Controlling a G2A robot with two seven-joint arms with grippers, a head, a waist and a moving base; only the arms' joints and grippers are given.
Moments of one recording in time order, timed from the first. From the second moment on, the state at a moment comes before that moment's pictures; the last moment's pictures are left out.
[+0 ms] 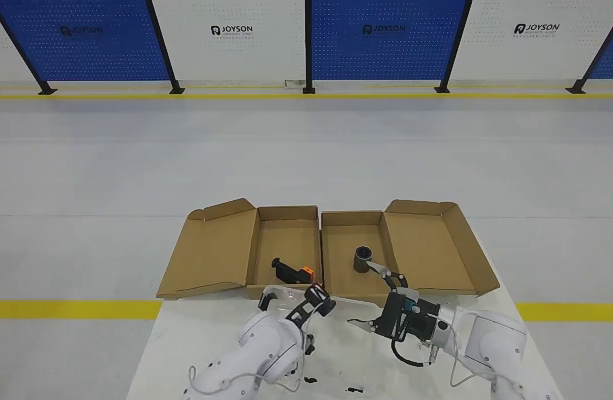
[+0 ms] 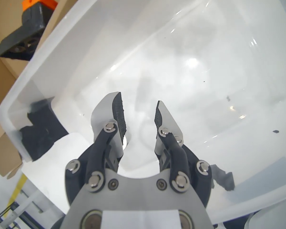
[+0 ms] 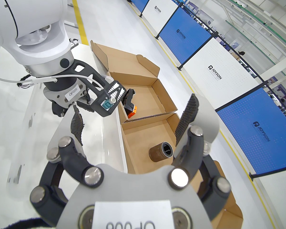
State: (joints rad) left arm 1.17 -1.32 -0.83 -1.66 1.33 -0.04 -1.23; right arm -1.47 -1.14 1.42 -1.89 -1.65 -0.85 -0.09
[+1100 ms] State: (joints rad) left arm 1.05 -1.38 -0.70 -1.55 1.34 -0.09 -1.22; right arm -1.47 -1.14 1.42 -1.89 -1.65 -0.85 -0.09
